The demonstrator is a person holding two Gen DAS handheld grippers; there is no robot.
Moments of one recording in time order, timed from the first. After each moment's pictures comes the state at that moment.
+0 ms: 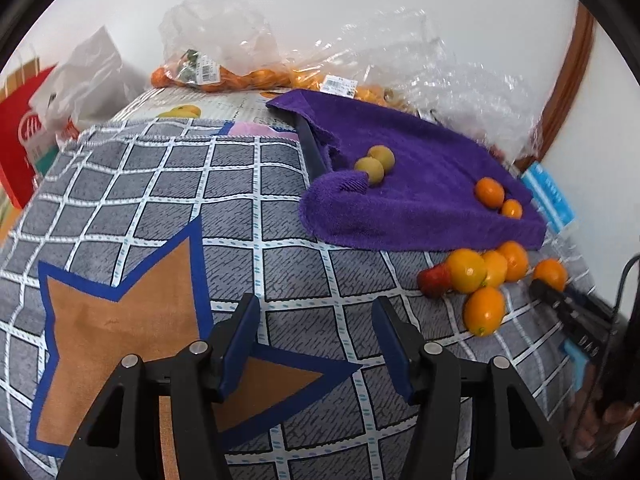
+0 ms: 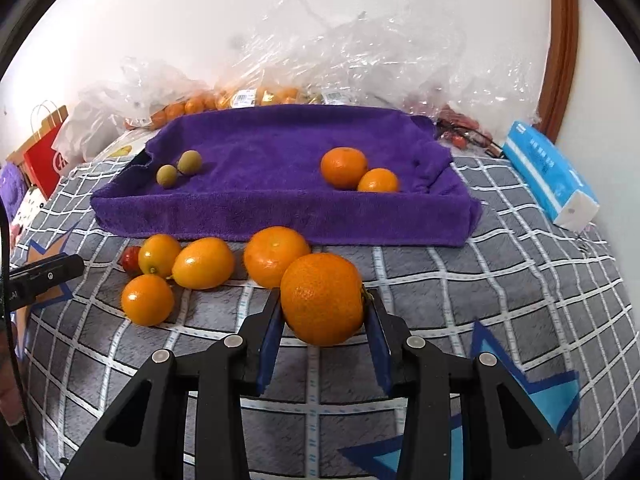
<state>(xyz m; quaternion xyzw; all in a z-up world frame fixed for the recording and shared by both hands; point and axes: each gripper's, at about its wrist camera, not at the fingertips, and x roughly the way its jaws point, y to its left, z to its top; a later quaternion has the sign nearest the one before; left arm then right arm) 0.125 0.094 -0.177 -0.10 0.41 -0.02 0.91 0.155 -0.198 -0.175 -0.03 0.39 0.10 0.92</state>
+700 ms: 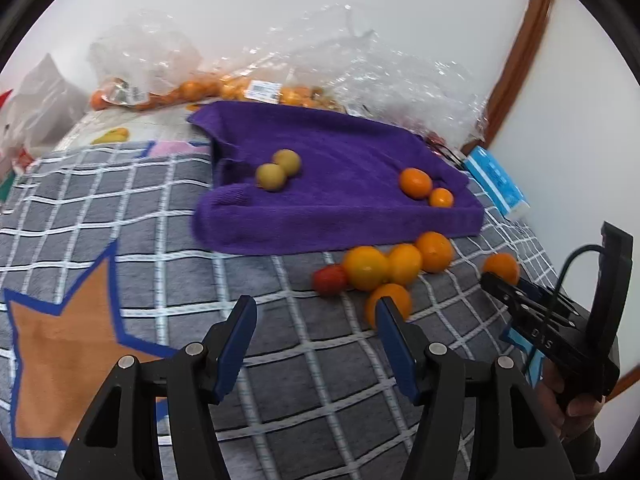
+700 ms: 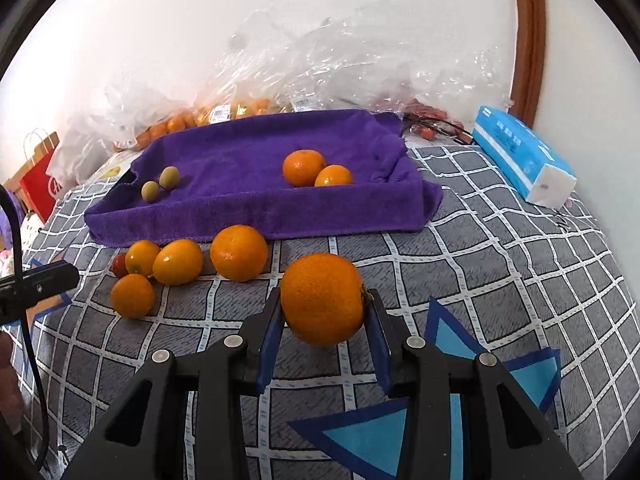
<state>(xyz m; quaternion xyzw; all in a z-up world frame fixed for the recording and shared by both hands) 0.121 0.049 -0.156 -0.11 0.41 -0.11 0.90 0.144 -0.225 -0.173 0.00 0.38 0.08 0.92</state>
